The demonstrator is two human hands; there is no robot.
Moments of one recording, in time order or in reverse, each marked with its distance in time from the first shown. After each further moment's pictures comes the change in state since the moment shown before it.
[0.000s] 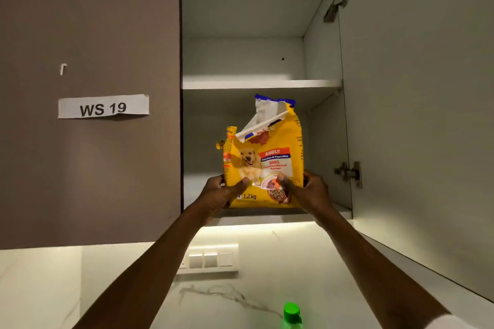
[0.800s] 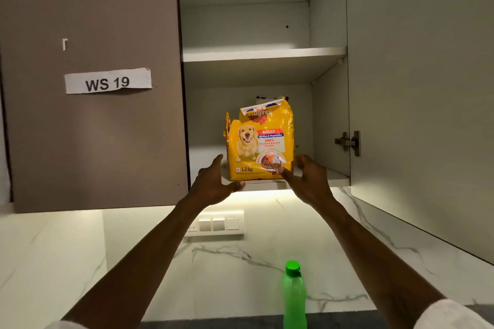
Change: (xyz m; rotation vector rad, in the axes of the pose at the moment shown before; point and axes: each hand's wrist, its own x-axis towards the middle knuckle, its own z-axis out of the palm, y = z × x) left_hand -0.052 -0.014 -0.008 0.912 0.121 -0.002; right_hand -0.050 0.007 -0.006 -0.431 -0.041 -0.109
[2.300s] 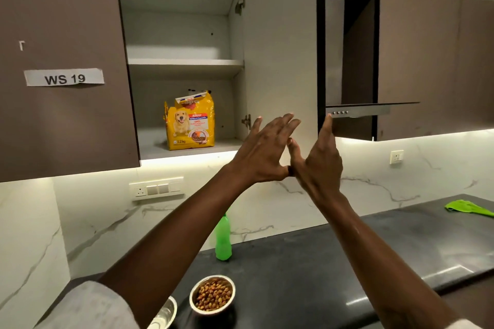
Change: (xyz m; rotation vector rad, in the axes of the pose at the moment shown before) left_hand -0.273 0.327 -0.009 0.211 0.068 0.910; right_hand -0.255 -0.105 -0.283 -0.366 0.620 -0.031
